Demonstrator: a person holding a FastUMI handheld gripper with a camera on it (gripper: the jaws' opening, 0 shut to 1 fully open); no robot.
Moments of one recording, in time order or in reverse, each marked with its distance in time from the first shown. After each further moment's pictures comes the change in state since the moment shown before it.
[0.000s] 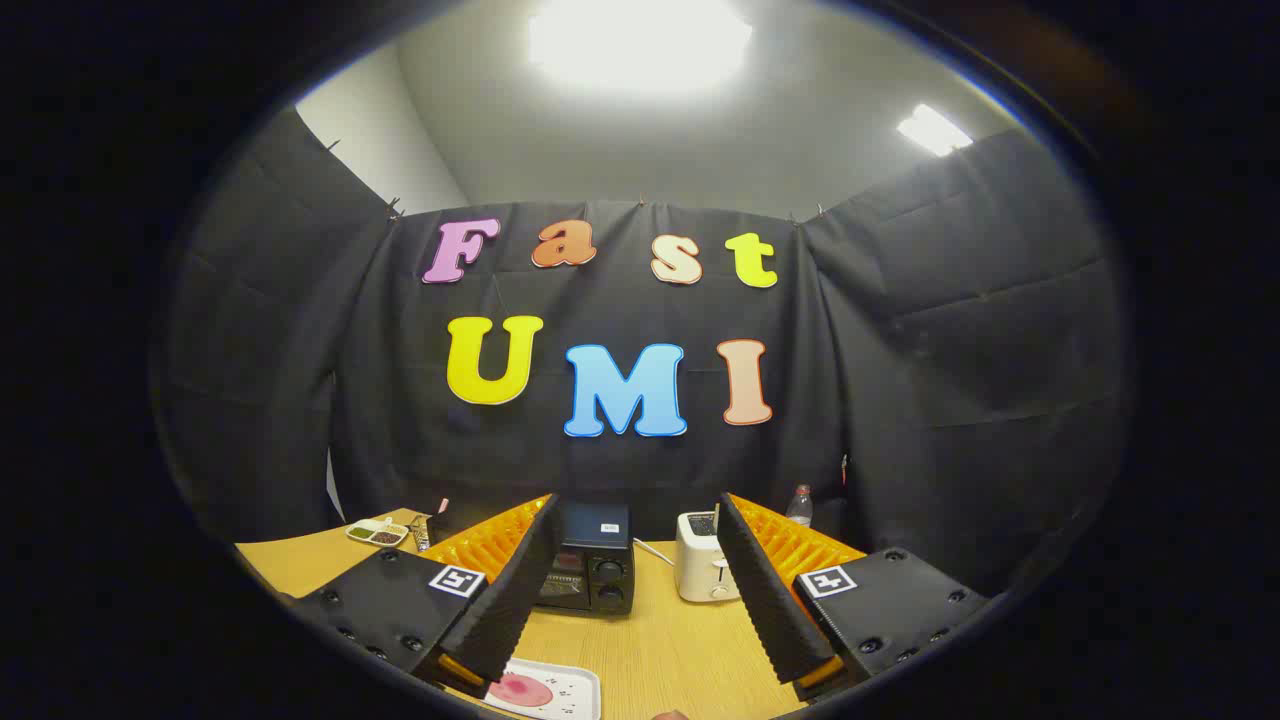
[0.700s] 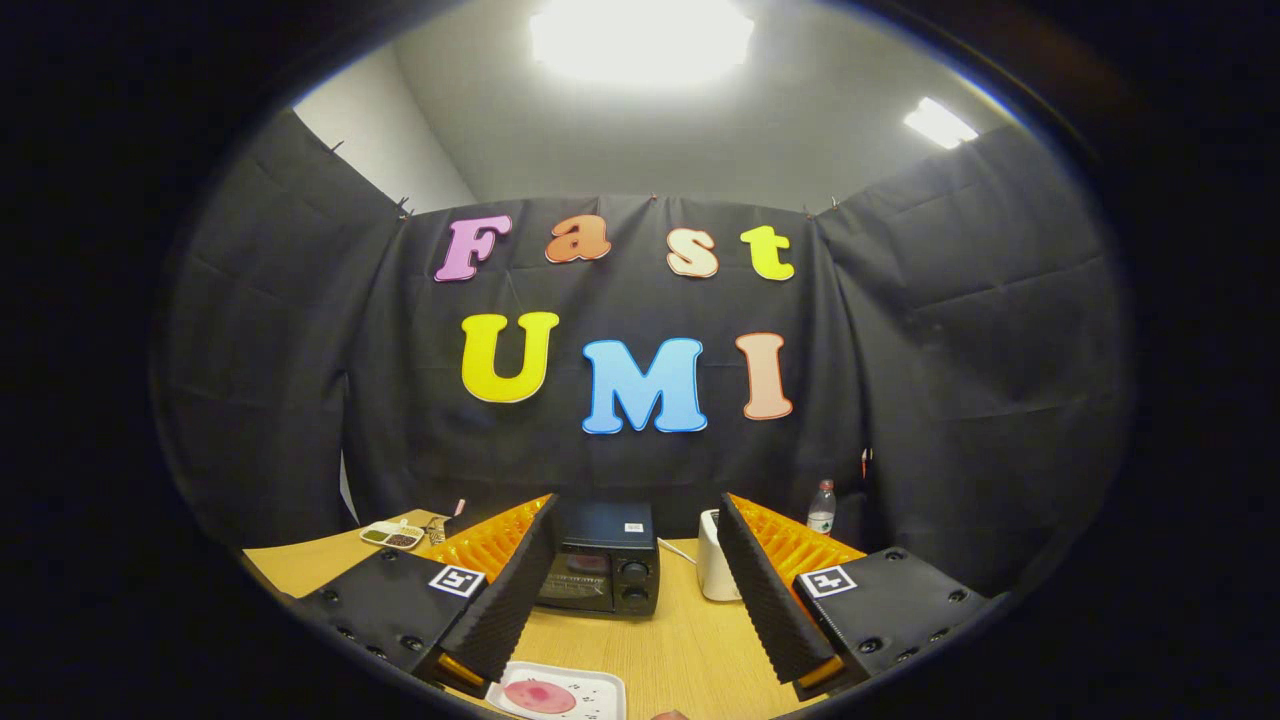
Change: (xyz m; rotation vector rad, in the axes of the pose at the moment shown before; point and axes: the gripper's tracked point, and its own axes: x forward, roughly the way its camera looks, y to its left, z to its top) arm 0.017 0.028 -0.001 0.019 0.010 0.038
